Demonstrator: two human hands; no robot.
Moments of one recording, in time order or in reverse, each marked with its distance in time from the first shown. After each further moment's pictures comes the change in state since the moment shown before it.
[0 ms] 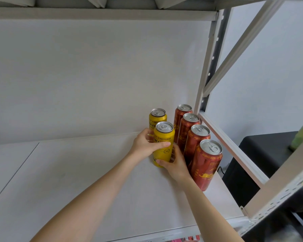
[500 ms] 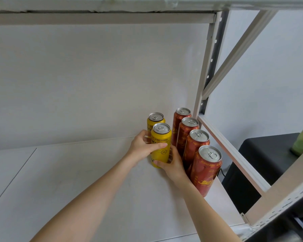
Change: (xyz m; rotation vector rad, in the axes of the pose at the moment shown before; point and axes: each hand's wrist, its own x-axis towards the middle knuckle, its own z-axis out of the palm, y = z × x) left_hand 0.016 0.002 -0.004 -0.015 -0.011 -0.052; right_hand 0.020 0.004 0.004 0.027 0.026 0.029
